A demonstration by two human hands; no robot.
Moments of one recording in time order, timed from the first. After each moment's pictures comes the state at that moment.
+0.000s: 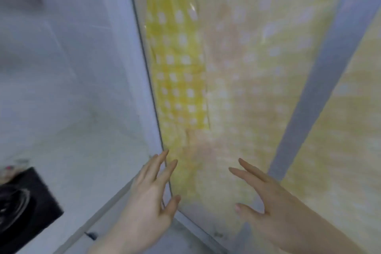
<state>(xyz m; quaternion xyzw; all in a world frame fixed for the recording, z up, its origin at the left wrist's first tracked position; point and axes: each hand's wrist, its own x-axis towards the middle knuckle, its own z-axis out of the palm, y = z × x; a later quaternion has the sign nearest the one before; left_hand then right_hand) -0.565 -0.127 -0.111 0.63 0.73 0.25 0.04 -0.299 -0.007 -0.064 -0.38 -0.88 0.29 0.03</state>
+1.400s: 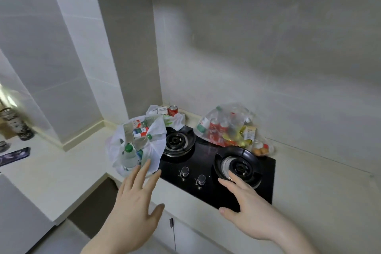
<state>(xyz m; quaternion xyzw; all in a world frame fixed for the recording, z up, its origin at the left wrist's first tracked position) -0.803 -0.545 -0.154 -0.09 0.98 0.16 -0.04 -0.915 -0.256 -0.145 0.24 -0.91 0.24 -0.23</state>
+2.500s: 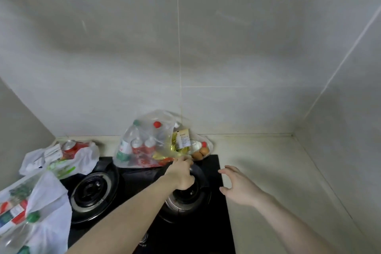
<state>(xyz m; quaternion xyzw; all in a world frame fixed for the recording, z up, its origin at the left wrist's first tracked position) -1.236 -0.332 -0.280 0.16 0.94 0.14 0.25 -1.135 -0.117 -0.254 -0.05 -0.94 0.28 -0.20</state>
